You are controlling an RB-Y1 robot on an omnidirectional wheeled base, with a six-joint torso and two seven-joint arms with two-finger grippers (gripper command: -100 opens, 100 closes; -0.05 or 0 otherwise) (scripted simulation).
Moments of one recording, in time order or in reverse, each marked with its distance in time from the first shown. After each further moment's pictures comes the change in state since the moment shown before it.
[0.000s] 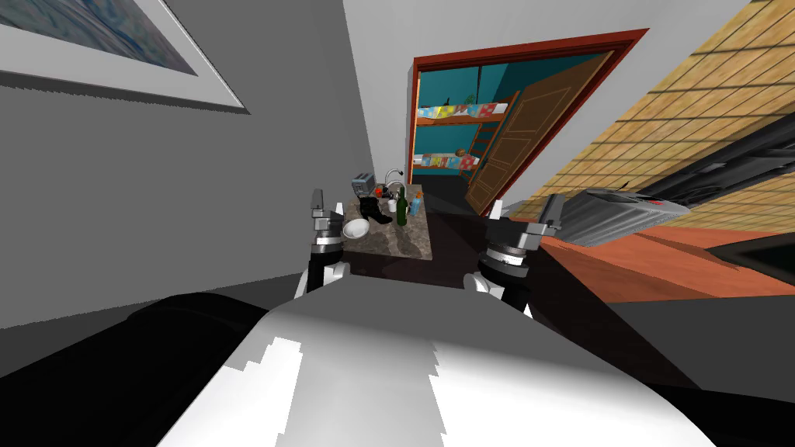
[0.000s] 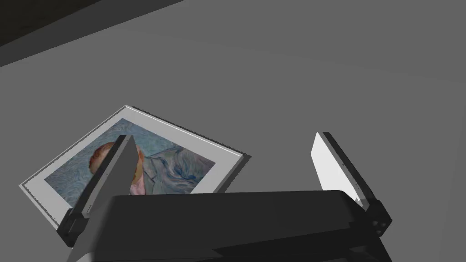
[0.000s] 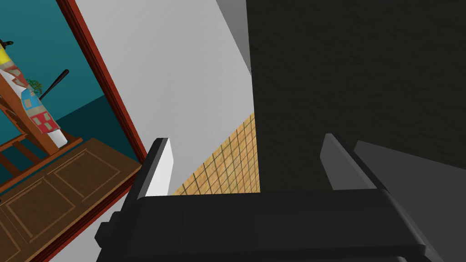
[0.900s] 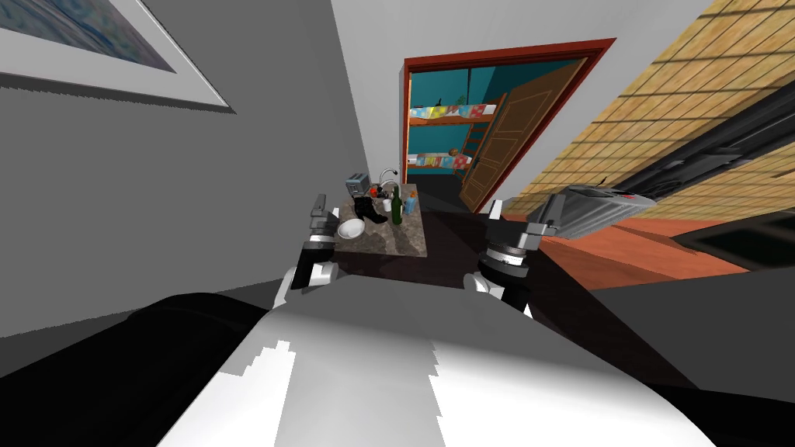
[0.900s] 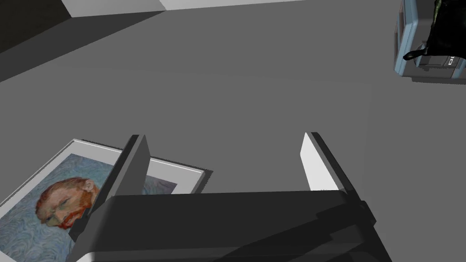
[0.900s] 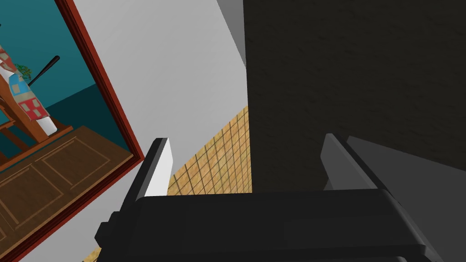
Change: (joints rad) left arm 0.001 0.139 0.111 0.000 0.052 0.213 0.060; right arm 0.000 0.000 0.000 0.000 0.000 0.000 0.000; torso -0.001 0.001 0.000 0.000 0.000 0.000
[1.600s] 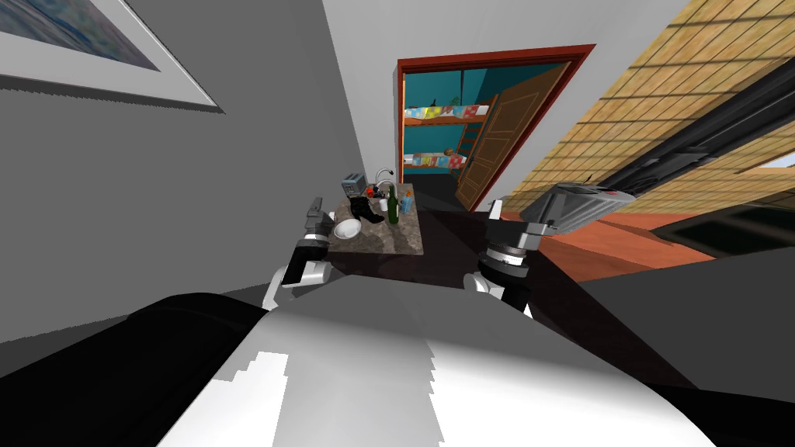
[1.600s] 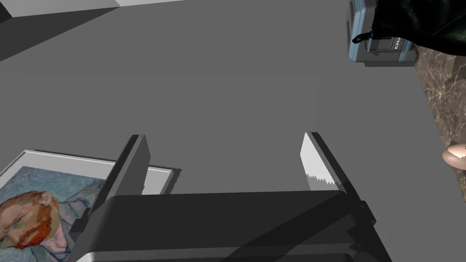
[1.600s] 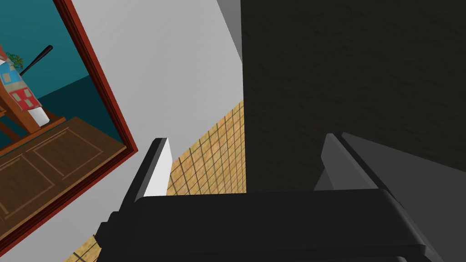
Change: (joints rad) left arm -0.003 0.040 0.081 -0.002 0.036 0.167 0.044; right arm 0.000 0.000 0.000 0.000 0.000 0.000 0.000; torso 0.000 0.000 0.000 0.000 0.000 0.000
